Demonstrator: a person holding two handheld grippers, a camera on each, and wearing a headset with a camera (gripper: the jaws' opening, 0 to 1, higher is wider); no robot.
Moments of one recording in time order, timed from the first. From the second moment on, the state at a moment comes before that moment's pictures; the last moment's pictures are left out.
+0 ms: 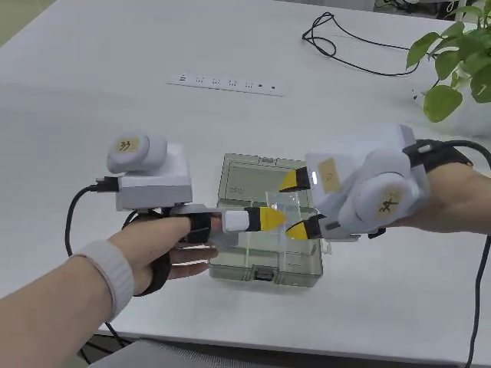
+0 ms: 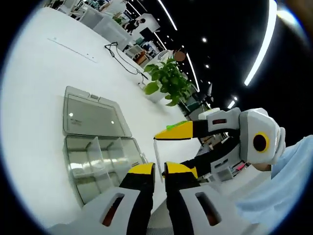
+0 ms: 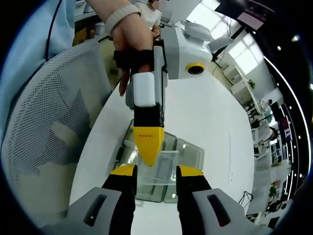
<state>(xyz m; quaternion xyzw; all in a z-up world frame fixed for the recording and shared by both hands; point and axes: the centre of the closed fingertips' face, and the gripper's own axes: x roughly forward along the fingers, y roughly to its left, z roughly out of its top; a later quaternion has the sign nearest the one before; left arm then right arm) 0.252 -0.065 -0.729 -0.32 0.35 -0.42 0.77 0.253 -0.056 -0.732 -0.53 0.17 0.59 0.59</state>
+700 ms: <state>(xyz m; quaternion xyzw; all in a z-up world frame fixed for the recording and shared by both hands) 0.246 -0.057 -0.726 -0.32 0.34 -0.43 0.78 0.248 -0.041 -0.716 -0.46 0.18 0.62 0.62</state>
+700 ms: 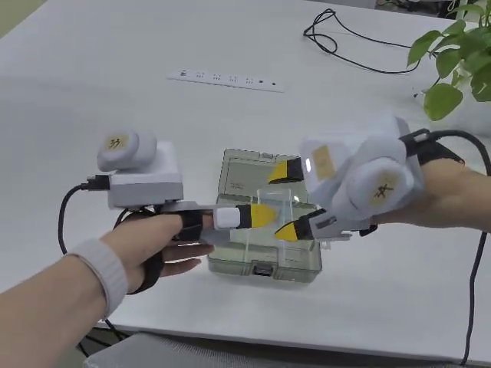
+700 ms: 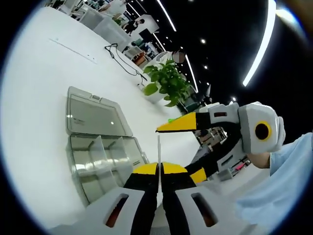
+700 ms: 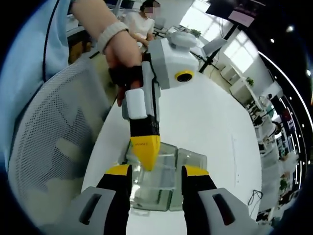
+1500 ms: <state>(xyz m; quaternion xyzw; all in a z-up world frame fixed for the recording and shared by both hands) 0.216 -0.069 -0.711 -0.08 0.23 -0.58 0.78 0.225 -0.062 -0.698 -0.32 0.34 0.72 0.52</state>
